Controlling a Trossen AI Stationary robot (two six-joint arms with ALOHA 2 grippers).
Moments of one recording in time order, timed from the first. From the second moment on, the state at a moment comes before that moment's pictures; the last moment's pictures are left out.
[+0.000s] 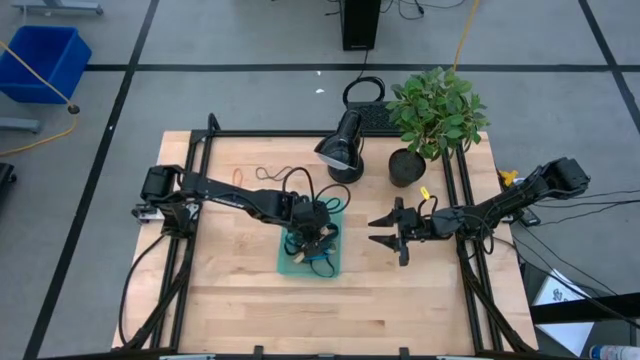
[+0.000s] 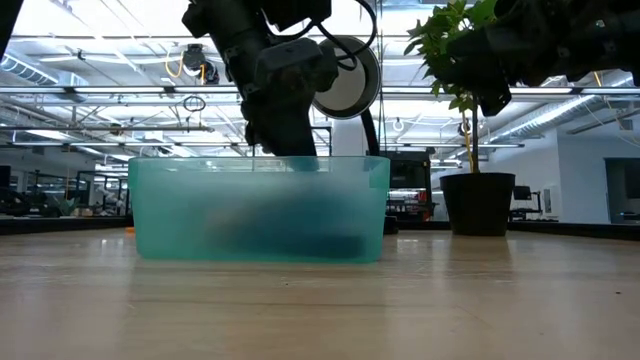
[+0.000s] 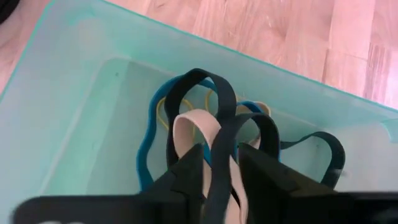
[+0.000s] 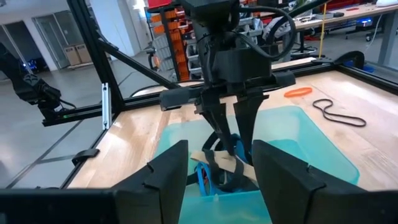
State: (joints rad) left arm -0.06 1.80 1.25 -0.47 -0.02 -0.34; right arm 0.31 1.05 0.25 0.70 0.31 0.25
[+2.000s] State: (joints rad) left arm 0.81 1.32 0.73 -0.70 -0.13 -0.49; right arm 0.26 1.05 0.25 0.73 0.45 0.27
